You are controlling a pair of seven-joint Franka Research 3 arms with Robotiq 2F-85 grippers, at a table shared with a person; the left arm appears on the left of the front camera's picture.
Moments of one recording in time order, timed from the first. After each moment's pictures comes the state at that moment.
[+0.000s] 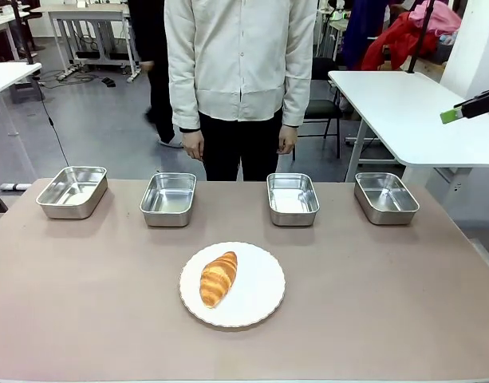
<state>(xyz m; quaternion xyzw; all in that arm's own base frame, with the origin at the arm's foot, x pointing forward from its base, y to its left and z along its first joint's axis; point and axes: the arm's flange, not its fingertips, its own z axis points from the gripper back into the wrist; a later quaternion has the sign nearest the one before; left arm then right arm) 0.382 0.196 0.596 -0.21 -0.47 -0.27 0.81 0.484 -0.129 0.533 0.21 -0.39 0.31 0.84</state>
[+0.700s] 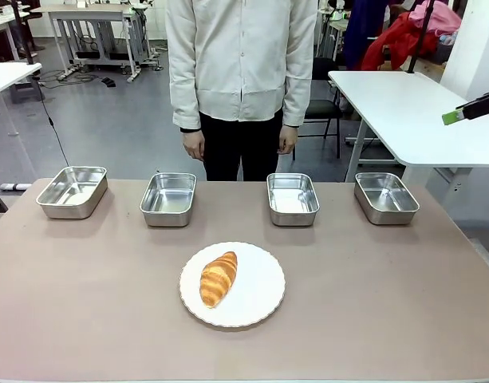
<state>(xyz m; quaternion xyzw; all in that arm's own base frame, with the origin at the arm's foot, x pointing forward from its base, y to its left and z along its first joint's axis) 0.385 0.182 0.599 -0.19 -0.46 -0.27 0.82 0.489 -0.136 0.530 0.20 -0.38 0.31 0.85</state>
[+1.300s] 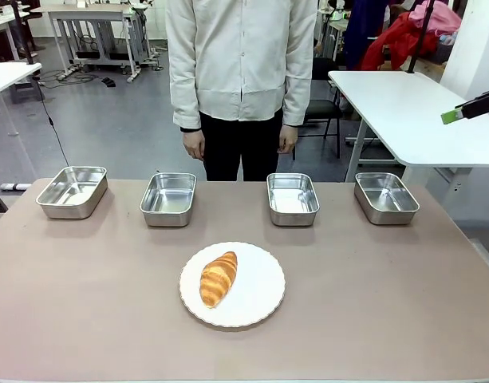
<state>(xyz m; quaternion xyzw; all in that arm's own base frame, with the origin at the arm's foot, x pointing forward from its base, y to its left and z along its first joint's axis) 0.386 0.181 0.597 -0.19 -0.46 -0.27 0.82 0.492 -0.136 0.530 0.20 -0.38 0.31 0.85</state>
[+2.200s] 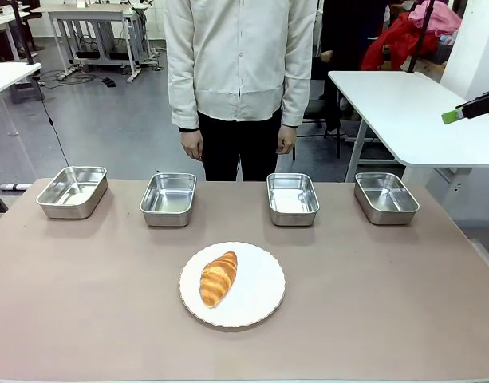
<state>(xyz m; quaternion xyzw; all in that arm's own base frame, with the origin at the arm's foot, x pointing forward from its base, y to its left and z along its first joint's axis) 0.386 0.181 0.597 -0.19 -0.46 -0.27 0.82 0.492 -0.136 0.530 0.20 -0.38 0.31 0.85</state>
